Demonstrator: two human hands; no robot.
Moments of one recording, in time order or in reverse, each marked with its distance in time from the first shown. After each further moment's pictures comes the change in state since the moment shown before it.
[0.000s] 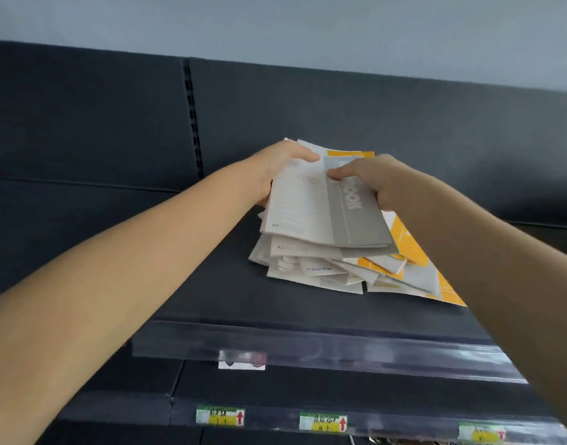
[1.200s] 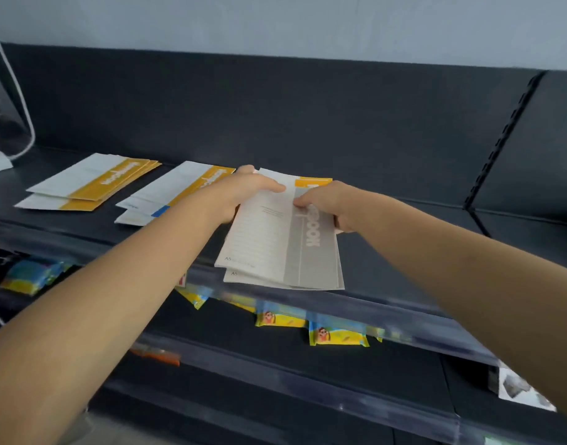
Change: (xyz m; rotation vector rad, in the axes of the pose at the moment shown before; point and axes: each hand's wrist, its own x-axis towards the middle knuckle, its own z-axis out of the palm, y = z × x) left_hand -0.091 -0.120 -0.554 0.108 0.285 -0.019; right_hand -0.124 -0.138 0.537 -0.130 -0.395 -0.010
